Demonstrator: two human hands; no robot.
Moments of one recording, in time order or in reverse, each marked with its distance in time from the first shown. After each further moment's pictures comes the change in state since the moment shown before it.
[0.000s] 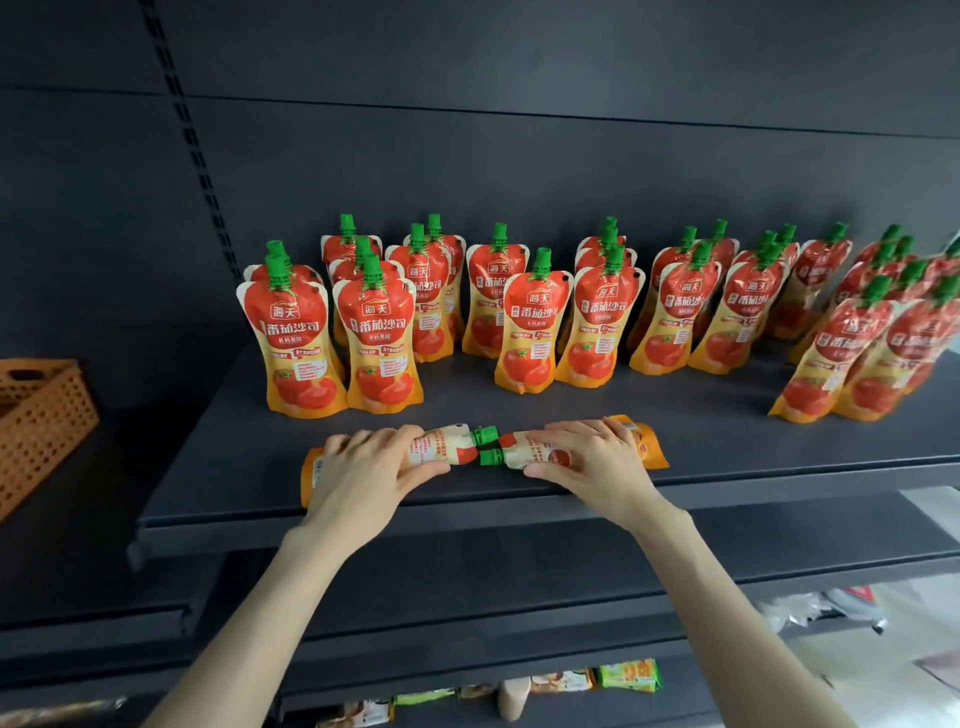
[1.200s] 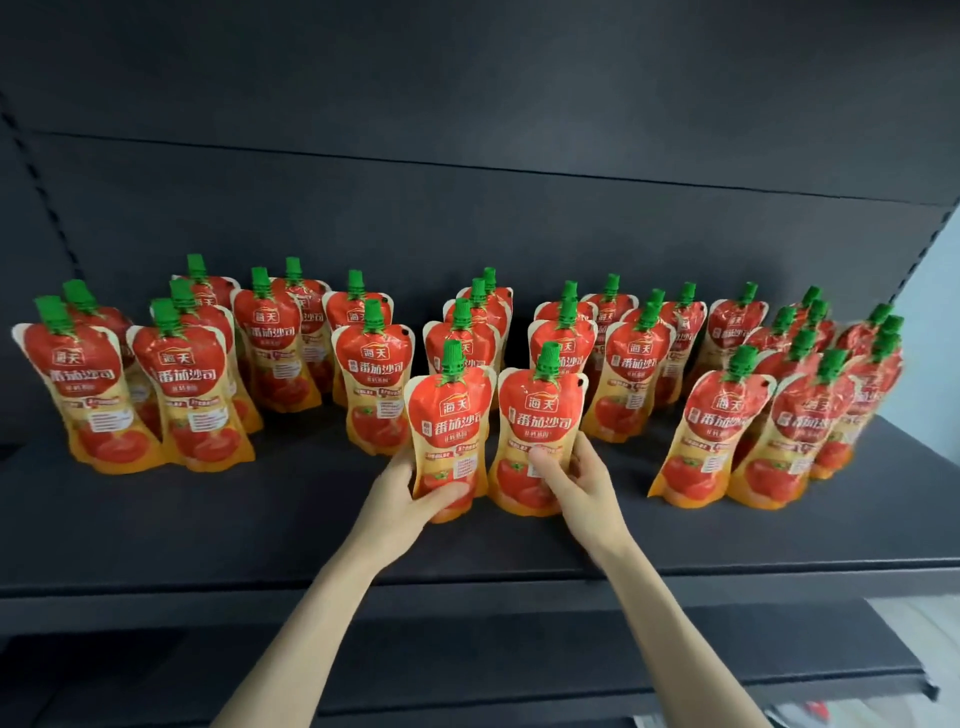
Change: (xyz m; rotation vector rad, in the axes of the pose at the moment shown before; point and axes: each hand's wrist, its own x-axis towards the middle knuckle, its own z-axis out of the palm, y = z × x) left_hand 0.109 0.195 0.069 -1.140 -0.068 -0.285; right_hand 0.020 0.163 -0.053 1.223 0.151 0.106
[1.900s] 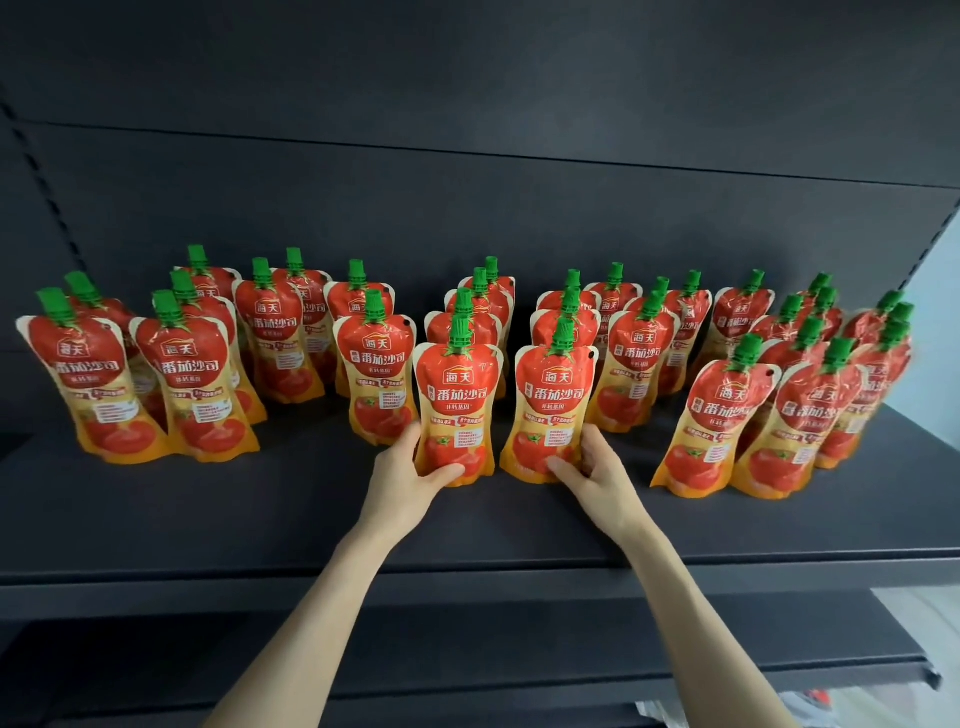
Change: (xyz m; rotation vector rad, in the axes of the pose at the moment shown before) left_hand 0.010 0.003 0.005 0.177 0.130 0.016; right_hand 0.011 0.015 -0.031 -0.335 -0.029 0.044
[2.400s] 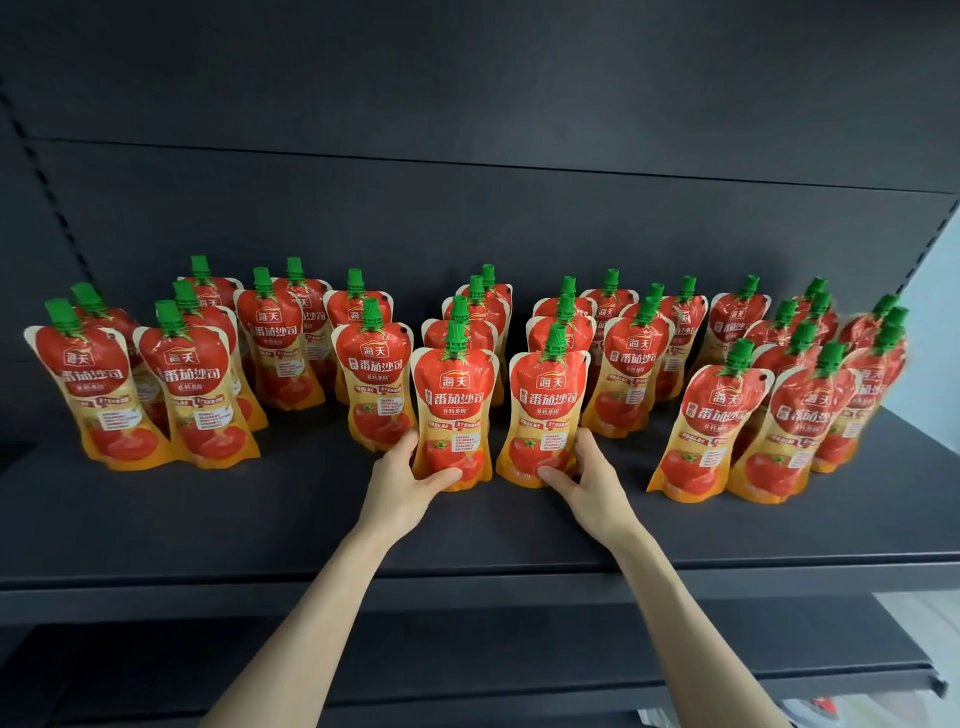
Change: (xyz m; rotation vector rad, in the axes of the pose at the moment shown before) left_hand 0.004 -0.003 0.002 -0.005 0.008 -0.048; right_hand 0.001 -0.004 0.004 -0.112 0.018 -0.004
